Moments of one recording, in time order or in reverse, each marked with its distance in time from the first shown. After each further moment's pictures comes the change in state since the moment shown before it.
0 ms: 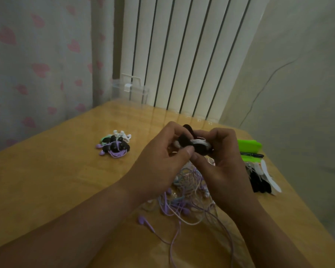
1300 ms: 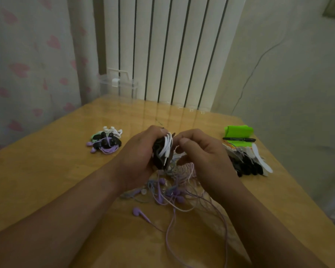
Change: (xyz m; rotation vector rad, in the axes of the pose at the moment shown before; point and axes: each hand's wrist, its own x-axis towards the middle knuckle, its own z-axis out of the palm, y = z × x) left_hand 0.011 -0.008 -0.007 -0.519 -0.061 -0.460; right_hand -0.001 -0.002 0.008 0.051 -0.025 0.250
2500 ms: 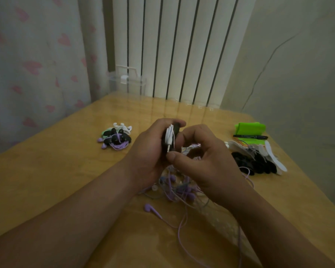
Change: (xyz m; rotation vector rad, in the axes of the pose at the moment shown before) left_hand 0.000 0.001 0.001 -0.094 0.097 -0.006; right_hand -0.012 -0.014 0.014 -0.100 -0.094 -0.119
